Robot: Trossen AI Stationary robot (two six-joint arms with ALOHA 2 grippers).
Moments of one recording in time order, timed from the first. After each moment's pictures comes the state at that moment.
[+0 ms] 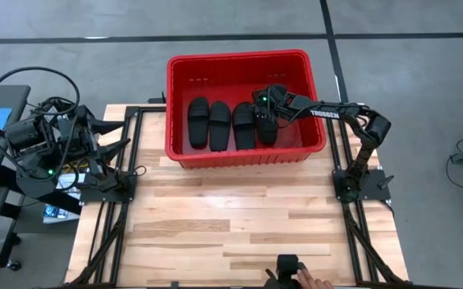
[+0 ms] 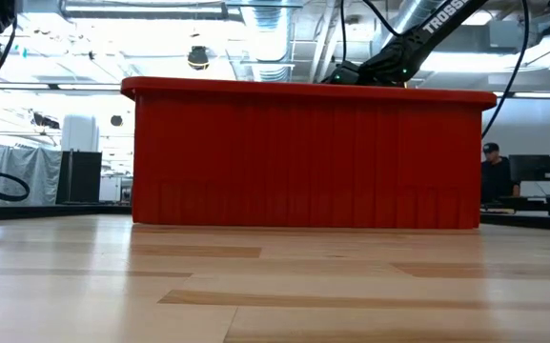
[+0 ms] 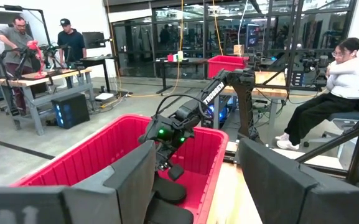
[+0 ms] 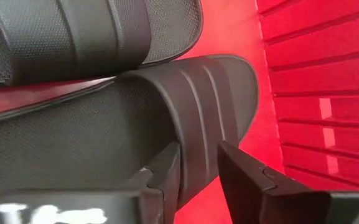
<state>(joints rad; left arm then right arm) -1.15 0.97 1.62 -1.55 -1.54 -0.90 -0.62 1.77 1.19 -0.38 0.36 -0.66</state>
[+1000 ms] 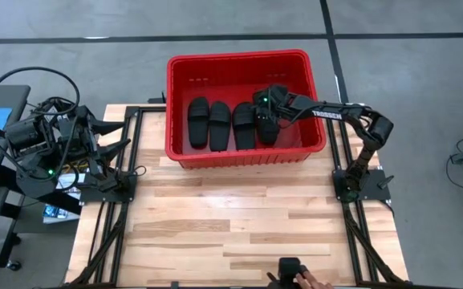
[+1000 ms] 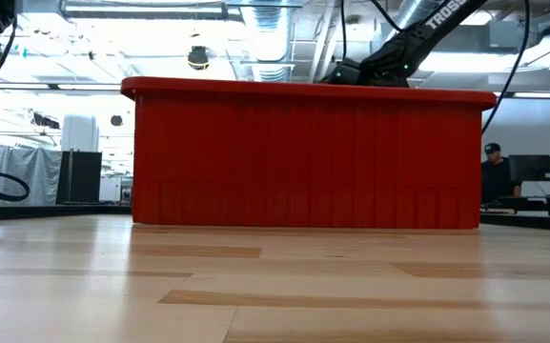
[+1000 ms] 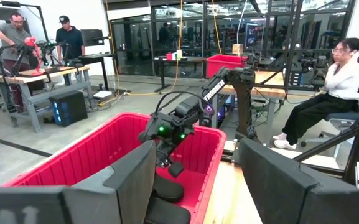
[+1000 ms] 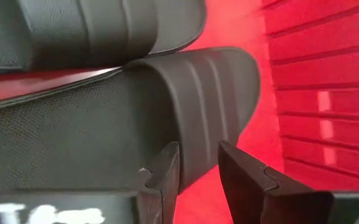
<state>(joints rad) -1.15 0.97 1.62 -1.55 -1.53 -0.91 -0.61 1.75 1.19 -0.43 0.37 -0.66</state>
